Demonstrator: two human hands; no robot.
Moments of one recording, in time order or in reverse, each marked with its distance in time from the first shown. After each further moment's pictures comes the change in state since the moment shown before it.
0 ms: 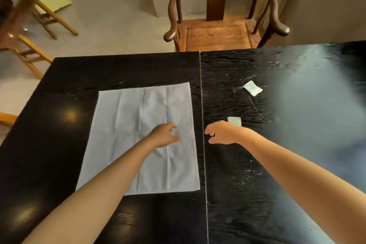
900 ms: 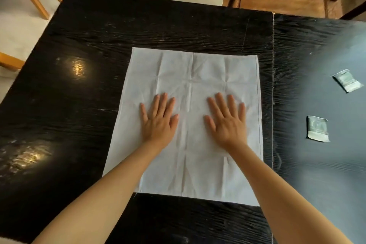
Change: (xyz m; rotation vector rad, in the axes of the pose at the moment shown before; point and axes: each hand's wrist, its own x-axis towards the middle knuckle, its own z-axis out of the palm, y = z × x) left_hand 0.063 -0.207 0.007 0.444 0.562 0.044; right_hand 0.166 -0.110 0.112 -0.139 0.559 0.069
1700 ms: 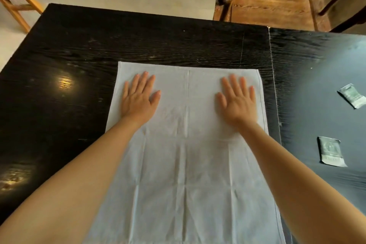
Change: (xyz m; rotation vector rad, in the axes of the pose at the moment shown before) left_hand 0.135 -0.053 -0.013 -0.021 0.035 -0.035; right_hand 0.118 0.037 -0.020 0.003 0.094 0.140
